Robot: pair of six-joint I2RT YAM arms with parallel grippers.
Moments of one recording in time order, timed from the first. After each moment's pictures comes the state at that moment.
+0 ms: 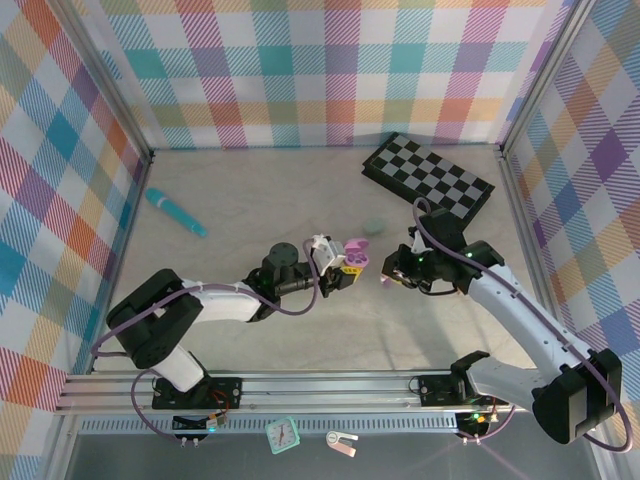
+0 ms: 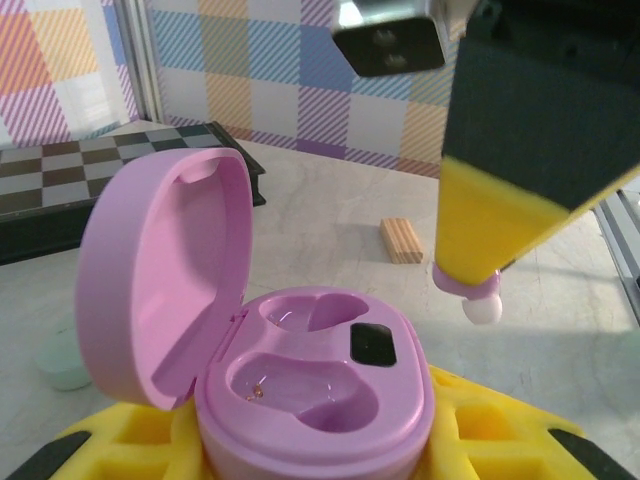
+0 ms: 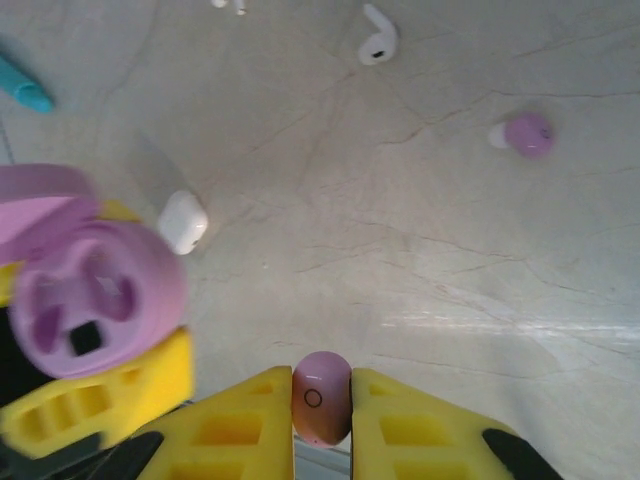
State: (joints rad) left arm -0.81 1.59 0.62 0.83 0.40 0.03; right arm 0.46 1.10 0.93 -0.82 -0.37 0.83
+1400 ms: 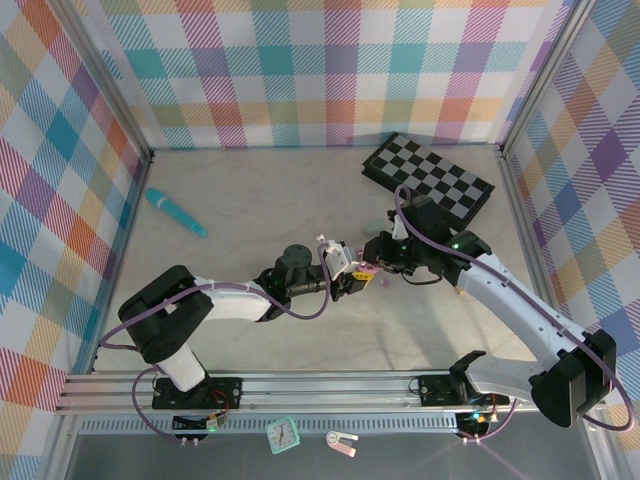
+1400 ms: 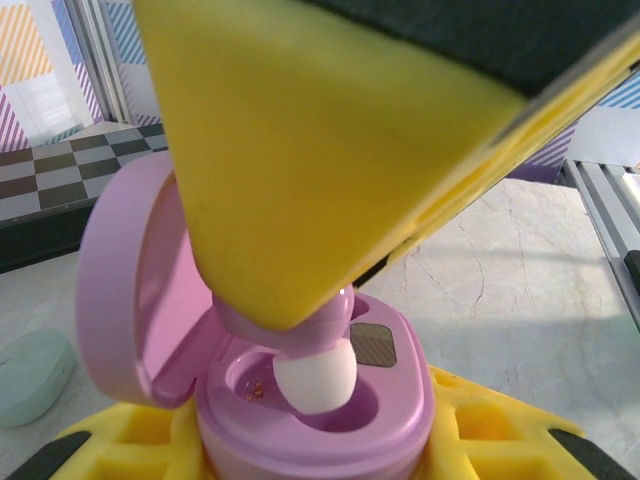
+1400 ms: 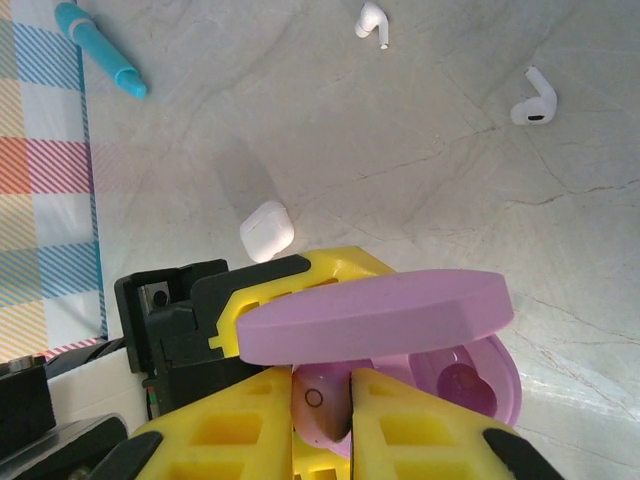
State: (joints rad) left arm -0.87 1.65 0.67 0.81 0.38 0.08; right arm 0.58 1.18 1.04 -0.71 -0.34 0.81
